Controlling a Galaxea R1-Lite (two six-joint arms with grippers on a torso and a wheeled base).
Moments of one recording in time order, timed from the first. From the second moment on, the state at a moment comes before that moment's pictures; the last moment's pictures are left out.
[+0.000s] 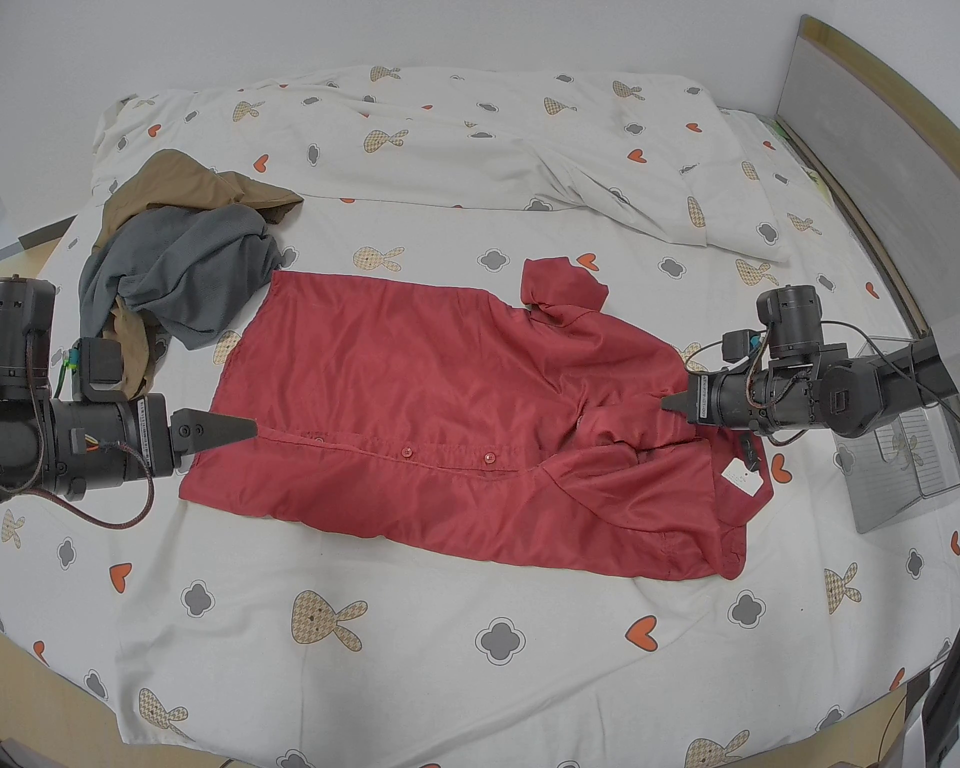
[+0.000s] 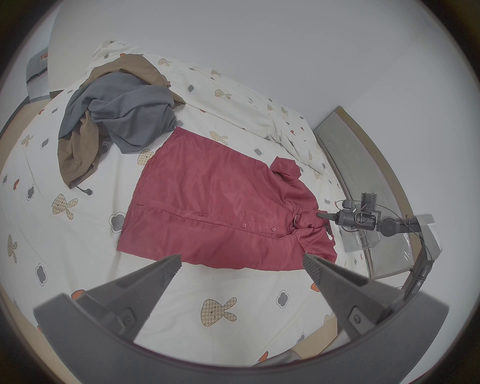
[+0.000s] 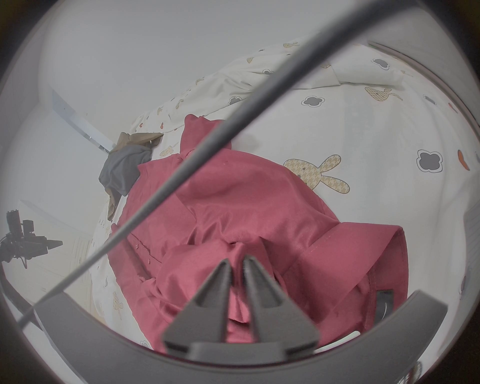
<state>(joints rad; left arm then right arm) -0.12 1.38 -0.92 0.07 -0.36 -0.24 0.22 2.03 -1.28 -0.17 0.29 0.22</state>
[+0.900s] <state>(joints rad) -0.12 1.39 -0.91 0.06 -0.36 -0.24 0.35 1.73 -1.02 -0.36 0.10 0.02</state>
